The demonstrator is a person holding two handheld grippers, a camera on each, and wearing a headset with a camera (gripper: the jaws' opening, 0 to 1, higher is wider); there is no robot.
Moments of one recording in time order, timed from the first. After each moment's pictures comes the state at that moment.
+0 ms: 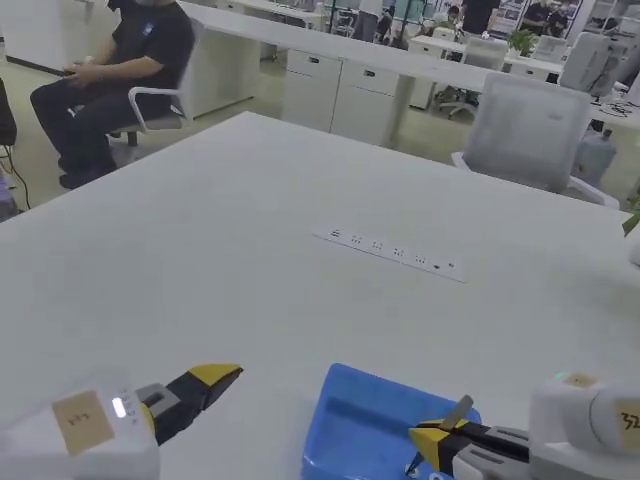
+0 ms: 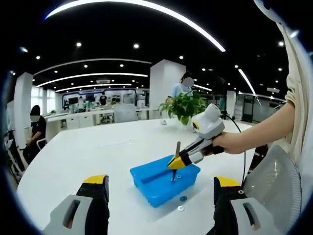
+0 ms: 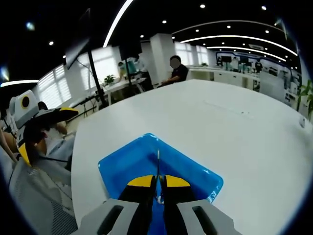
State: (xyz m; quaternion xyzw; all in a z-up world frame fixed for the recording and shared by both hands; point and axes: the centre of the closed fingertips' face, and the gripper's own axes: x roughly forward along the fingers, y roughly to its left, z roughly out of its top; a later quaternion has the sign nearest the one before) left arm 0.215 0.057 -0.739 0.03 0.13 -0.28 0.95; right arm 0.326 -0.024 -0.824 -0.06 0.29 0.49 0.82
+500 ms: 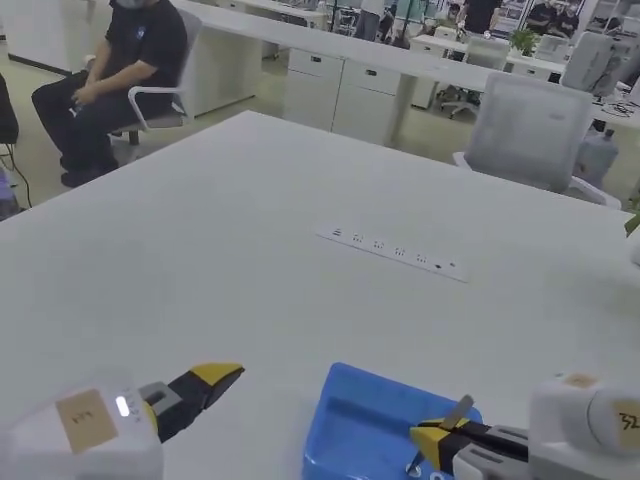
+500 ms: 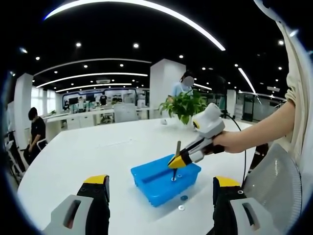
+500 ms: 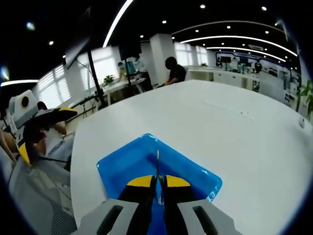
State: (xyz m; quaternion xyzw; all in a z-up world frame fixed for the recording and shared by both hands) left arm 0.215 0.057 -0.739 0.03 0.13 -0.28 0.95; right arm 0.327 -0.025 -0.823 -0.06 0.28 0.49 0.82
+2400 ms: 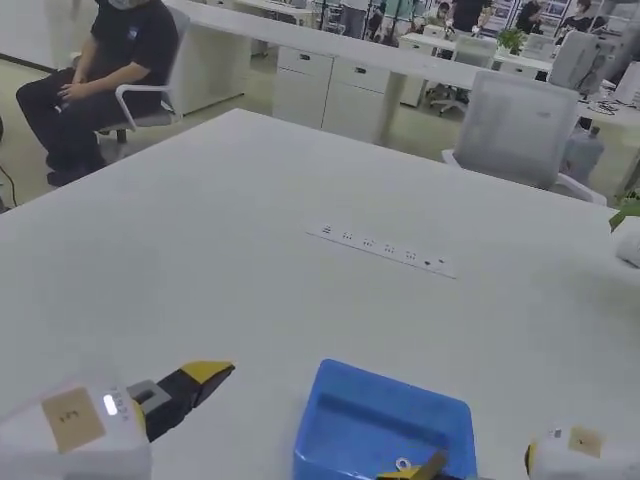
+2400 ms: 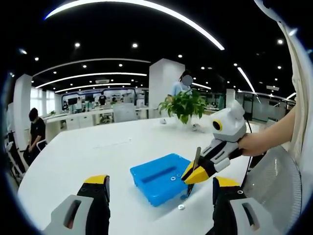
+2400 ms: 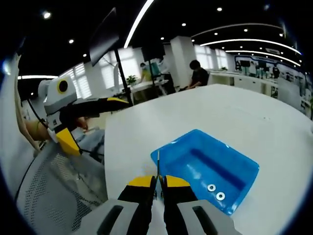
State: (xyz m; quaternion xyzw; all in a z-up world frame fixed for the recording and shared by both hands) left arm 0.216 0.057 -0.740 0.04 0.13 -0.29 0.95; right arm 0.240 -0.003 -0.810 -0.06 0.27 0.57 0.78
